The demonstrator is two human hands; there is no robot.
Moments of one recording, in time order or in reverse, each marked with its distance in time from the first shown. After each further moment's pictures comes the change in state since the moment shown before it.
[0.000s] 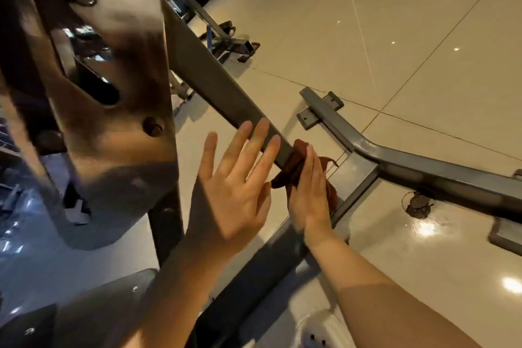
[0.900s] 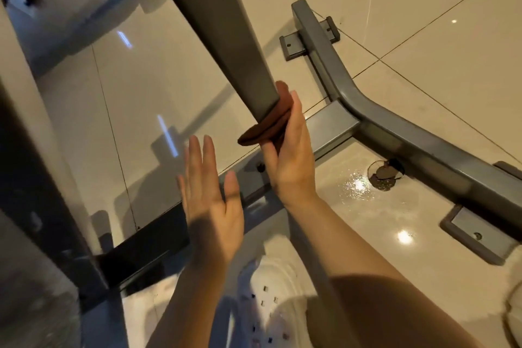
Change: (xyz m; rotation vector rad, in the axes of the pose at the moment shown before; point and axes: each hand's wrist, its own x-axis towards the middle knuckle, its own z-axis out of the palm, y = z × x) left_hand -0.100 0.120 0.127 -0.665 0.027 -0.899; right_hand 0.003 0.067 -0.013 0.037 -0.121 -0.140
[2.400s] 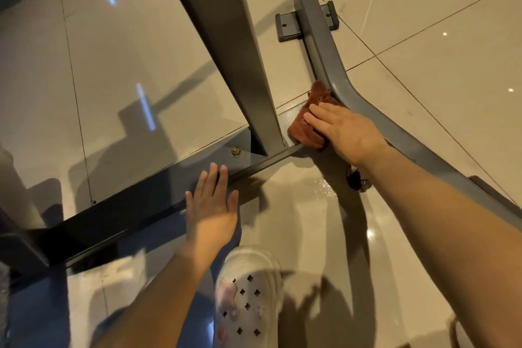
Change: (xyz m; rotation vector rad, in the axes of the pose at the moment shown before) left_hand -0.041 -0.037 0.068 0.299 -0.684 -0.366; right_hand 0.083 0.099 -0.108 -1.175 -0.968 -0.283
